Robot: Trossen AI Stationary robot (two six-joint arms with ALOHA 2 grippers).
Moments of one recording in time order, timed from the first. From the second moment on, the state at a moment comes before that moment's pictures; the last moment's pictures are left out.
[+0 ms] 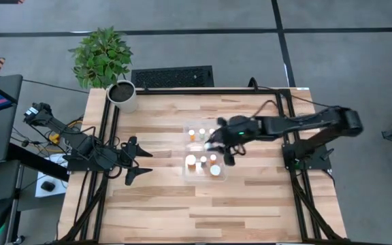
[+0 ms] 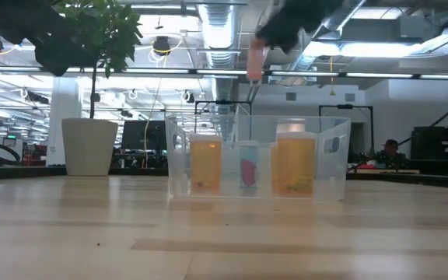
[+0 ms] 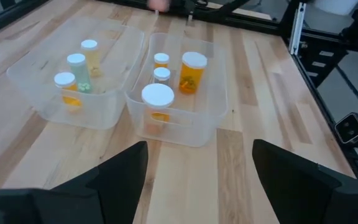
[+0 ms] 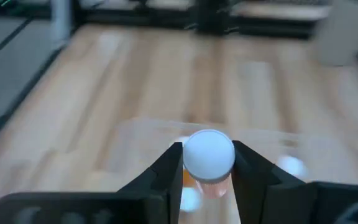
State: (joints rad) left arm -0.54 0.67 0.44 -0.26 -0.47 -0.45; right arm 0.03 1.39 1.07 -0.23 -0.11 -0.06
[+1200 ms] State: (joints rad) left arm -0.54 0.67 0.44 -0.28 -0.51 -0.46; right arm -0.14 1.77 0.90 0.29 -0.10 0.02
